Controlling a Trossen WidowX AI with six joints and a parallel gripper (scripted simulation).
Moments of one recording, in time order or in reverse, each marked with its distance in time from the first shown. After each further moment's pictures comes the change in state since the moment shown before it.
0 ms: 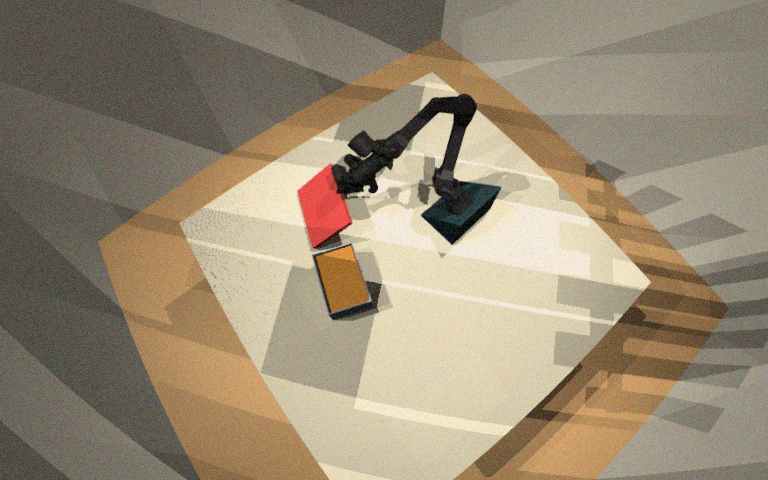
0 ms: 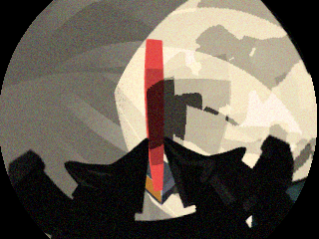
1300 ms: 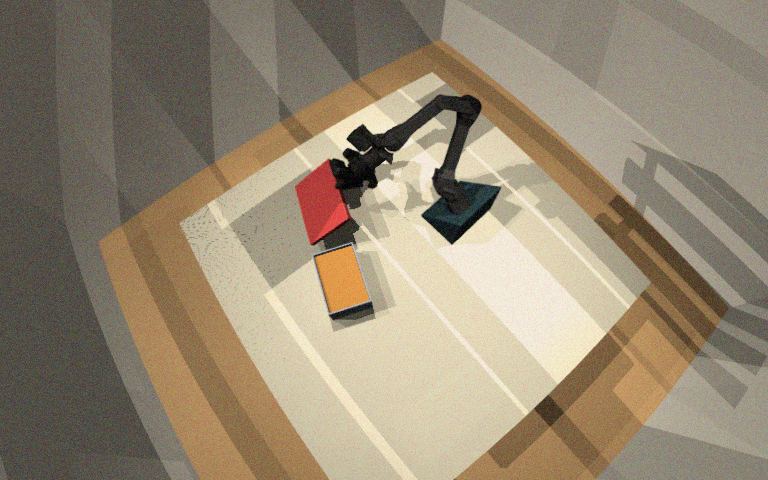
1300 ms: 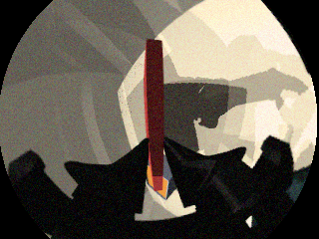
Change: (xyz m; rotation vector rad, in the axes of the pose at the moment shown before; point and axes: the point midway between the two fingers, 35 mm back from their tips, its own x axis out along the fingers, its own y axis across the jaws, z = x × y) arm -0.020 0.023 0.000 0.001 0.001 -0.001
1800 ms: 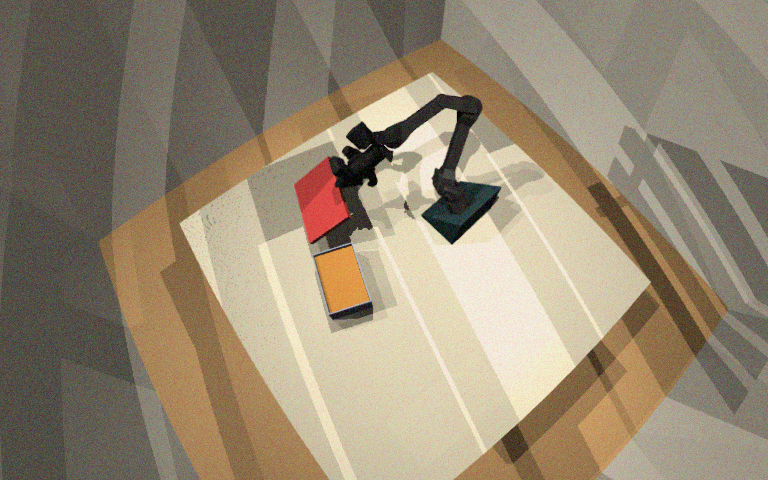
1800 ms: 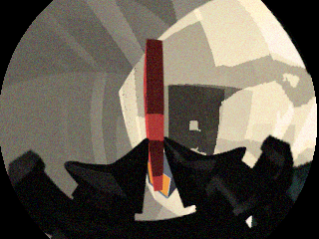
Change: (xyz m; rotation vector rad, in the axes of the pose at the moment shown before) arm -0.008 0.009 0.000 0.000 0.000 0.000
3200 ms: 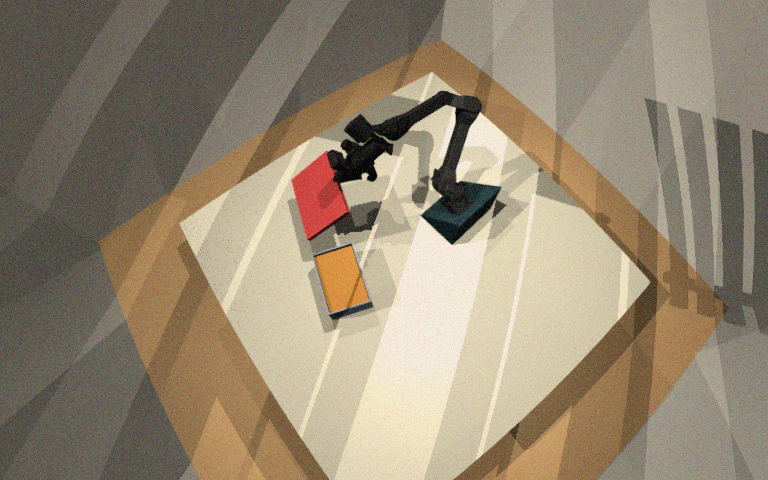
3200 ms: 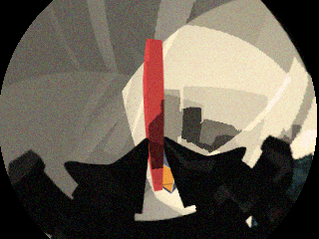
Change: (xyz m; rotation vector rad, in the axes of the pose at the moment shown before) arm -0.021 0.025 -0.001 -0.001 0.003 -0.003
